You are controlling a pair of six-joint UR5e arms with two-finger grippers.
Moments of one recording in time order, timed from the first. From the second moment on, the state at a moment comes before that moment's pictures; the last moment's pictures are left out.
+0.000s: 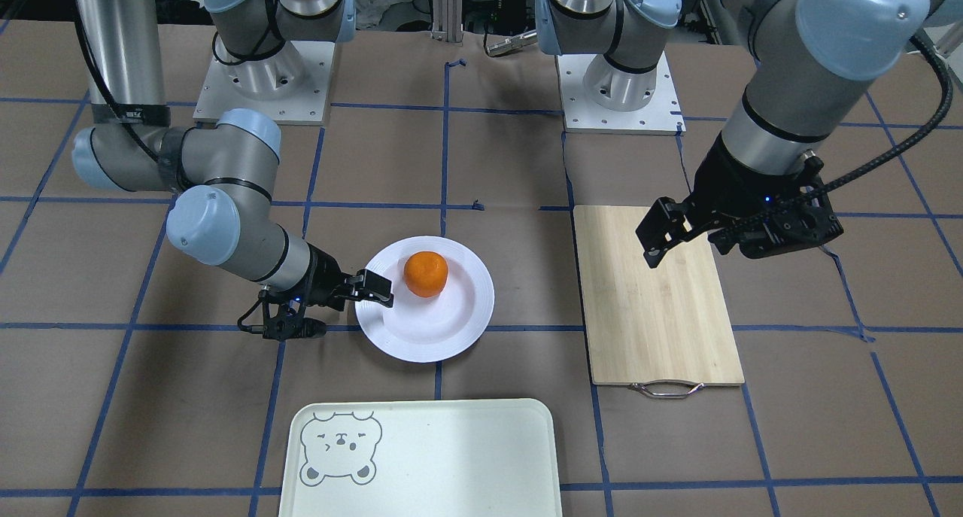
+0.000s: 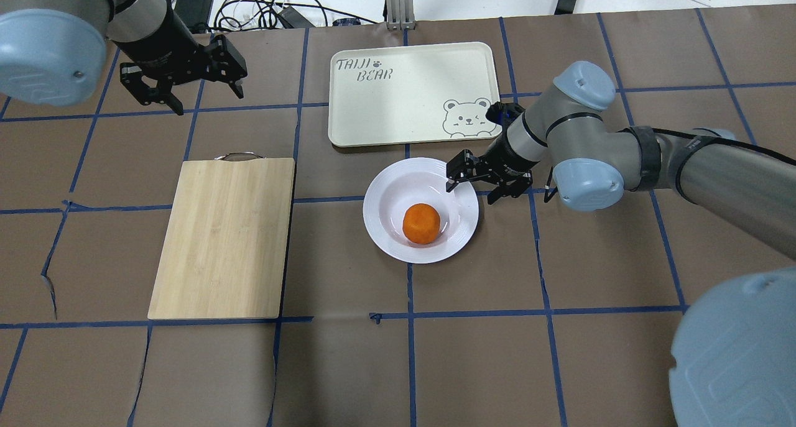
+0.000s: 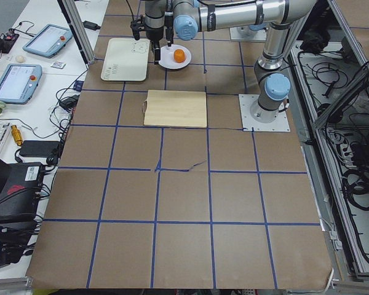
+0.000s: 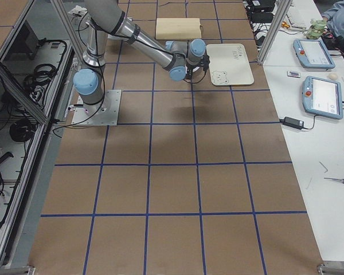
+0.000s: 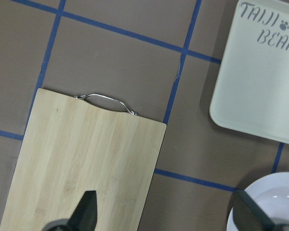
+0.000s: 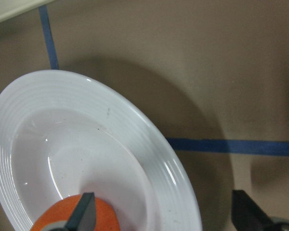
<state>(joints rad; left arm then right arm) -1.49 -1.68 -1.58 -1.39 1.56 -0.14 1.57 -1.16 1.94 -2.27 -1.09 0.09</state>
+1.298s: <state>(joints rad) -1.49 -1.60 -1.59 -1.41 1.63 -0.12 1.59 -1.13 1.99 -2.33 -1.04 0.10</state>
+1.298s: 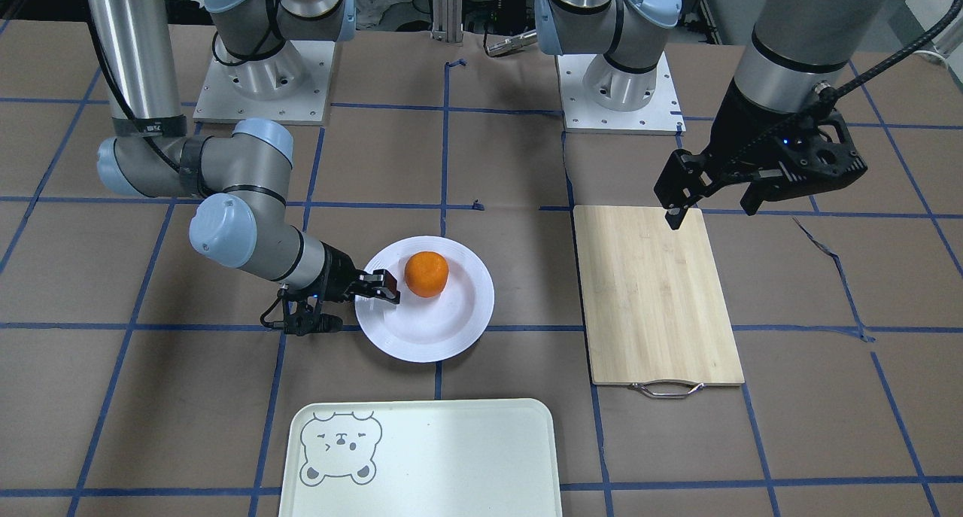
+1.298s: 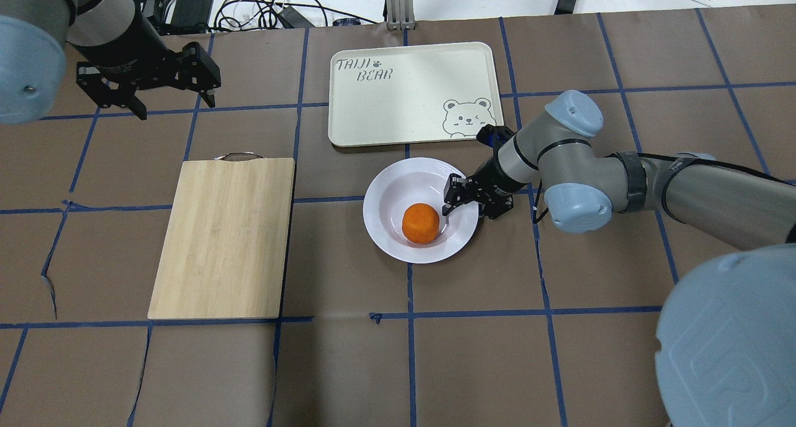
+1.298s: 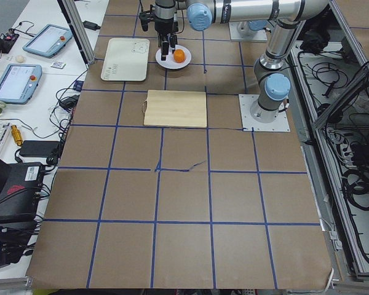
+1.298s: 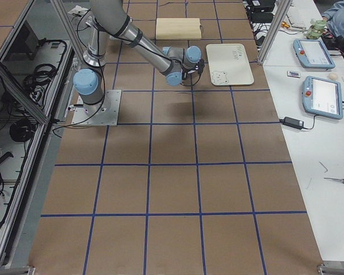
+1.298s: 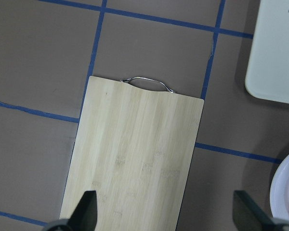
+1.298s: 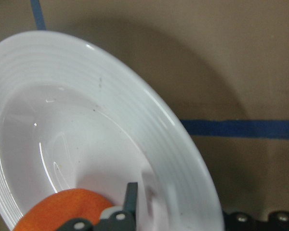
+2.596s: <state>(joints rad) -1.49 -1.60 -1.59 -1.41 1.63 -0.12 1.58 -1.09 1.64 -2.20 -1.03 0.27</state>
